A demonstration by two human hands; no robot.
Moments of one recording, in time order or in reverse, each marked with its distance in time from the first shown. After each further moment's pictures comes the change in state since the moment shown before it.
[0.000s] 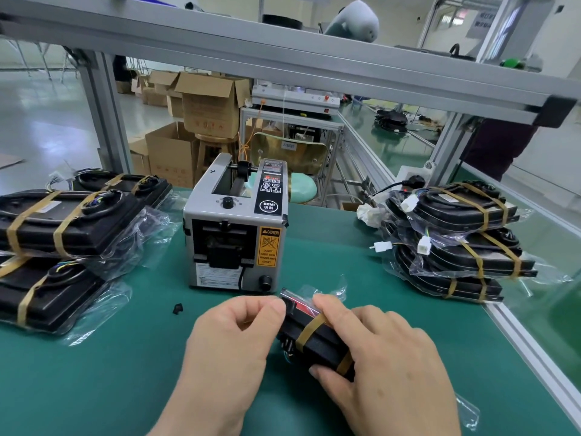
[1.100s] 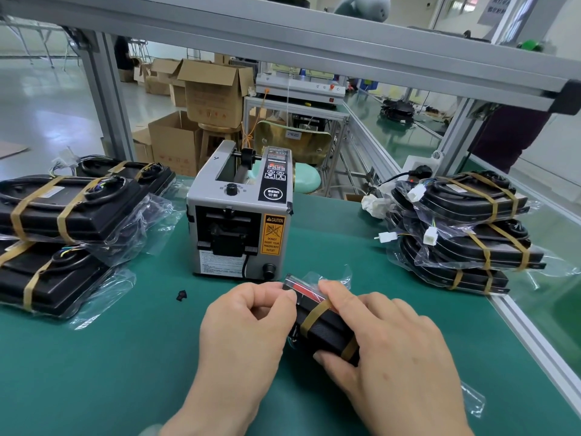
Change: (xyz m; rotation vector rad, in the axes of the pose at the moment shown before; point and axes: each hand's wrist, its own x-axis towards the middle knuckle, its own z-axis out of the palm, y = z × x) left_hand 0.004 -0.009 0.011 0.064 0.135 0.100; right_hand 0.001 0.001 0.000 -0.011 0.030 0.001
